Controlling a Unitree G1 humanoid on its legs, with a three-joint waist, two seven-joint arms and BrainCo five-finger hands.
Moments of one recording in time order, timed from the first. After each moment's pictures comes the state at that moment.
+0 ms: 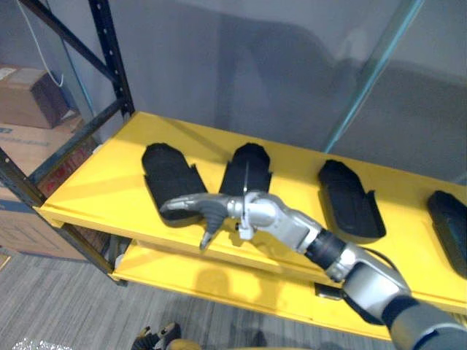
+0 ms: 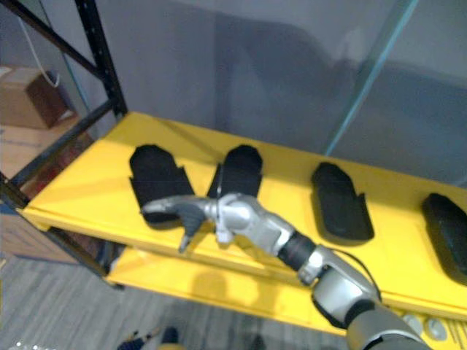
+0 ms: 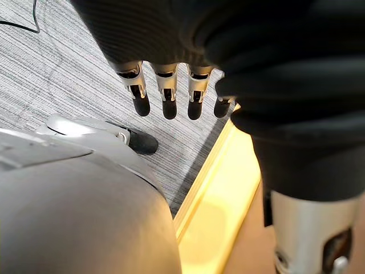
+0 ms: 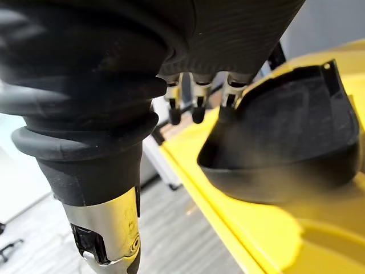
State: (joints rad) left arm 0.12 0.14 0.22 1.03 -0.18 0.01 0.06; right arm -0.84 -0.28 0.82 0.30 -0.25 -0.19 0.45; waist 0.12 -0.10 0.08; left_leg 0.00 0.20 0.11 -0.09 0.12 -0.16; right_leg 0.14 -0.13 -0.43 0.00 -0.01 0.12
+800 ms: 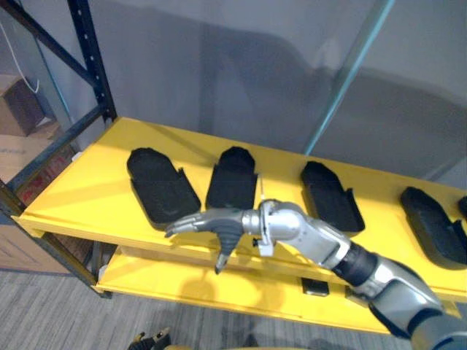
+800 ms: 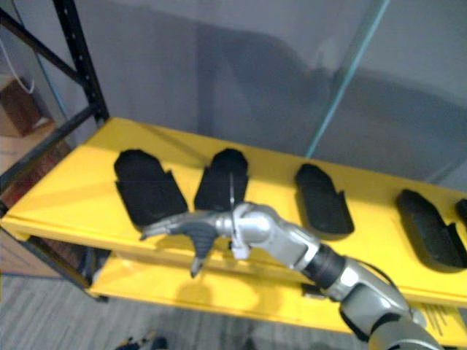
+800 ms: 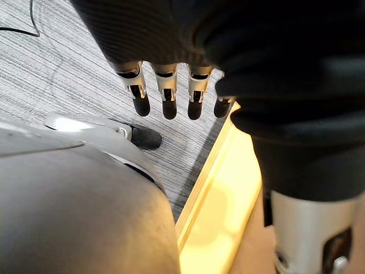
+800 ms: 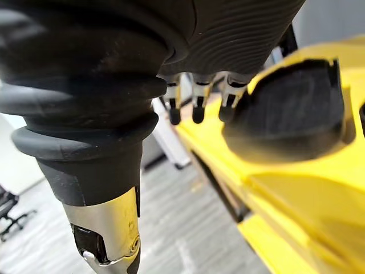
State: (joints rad) left arm 0.12 0.17 0.21 1.04 -0.18 0.05 0.06; right arm -0.67 -0.45 0.81 -0.08 -0.16 -0.15 0.61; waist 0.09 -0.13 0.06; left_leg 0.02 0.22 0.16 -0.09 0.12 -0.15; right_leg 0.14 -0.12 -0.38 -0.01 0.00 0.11
